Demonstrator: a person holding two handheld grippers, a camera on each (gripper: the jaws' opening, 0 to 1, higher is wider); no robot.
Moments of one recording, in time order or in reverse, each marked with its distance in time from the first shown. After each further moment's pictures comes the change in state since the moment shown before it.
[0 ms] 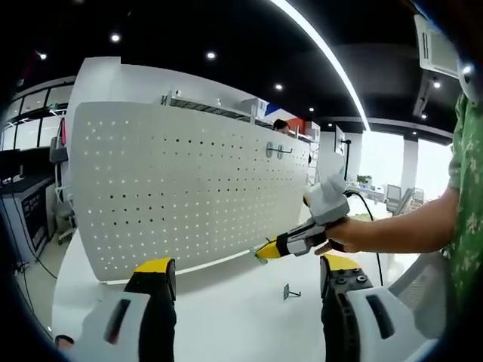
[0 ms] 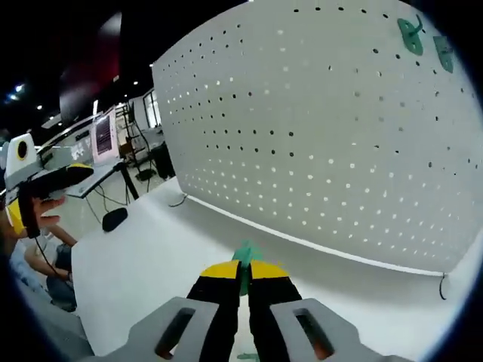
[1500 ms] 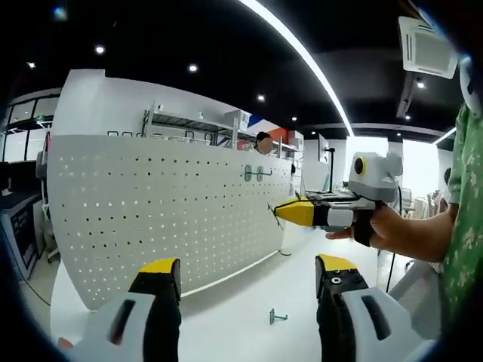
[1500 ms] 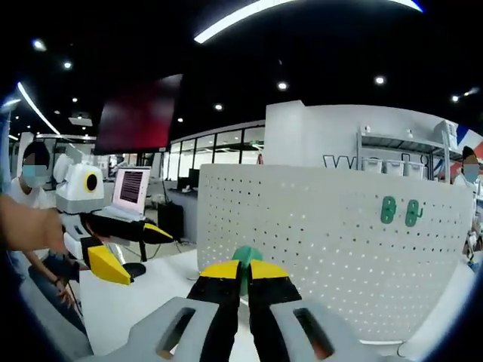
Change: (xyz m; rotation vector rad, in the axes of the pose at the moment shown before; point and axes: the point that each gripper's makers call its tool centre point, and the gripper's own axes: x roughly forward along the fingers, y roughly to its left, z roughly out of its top) left arm 0.016 -0.033 0.046 0.039 -0.067 -0.095; right arm -0.116 0.058 0.114 -0.212 -0.445 -0.008
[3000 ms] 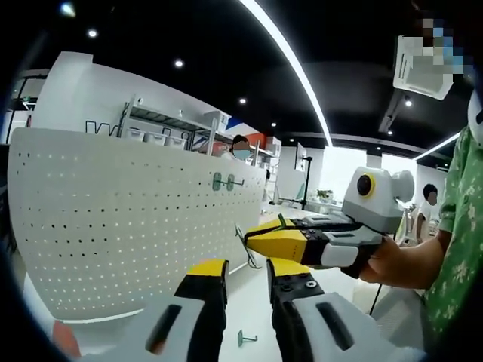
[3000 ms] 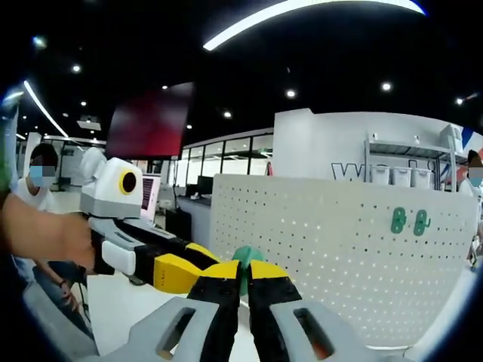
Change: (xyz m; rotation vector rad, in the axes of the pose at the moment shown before) left arm 0.048 -0.036 0.017 -0.070 0.000 -0.158; right arm -0.001 0.021 0.014 -0.009 -0.048 0.044
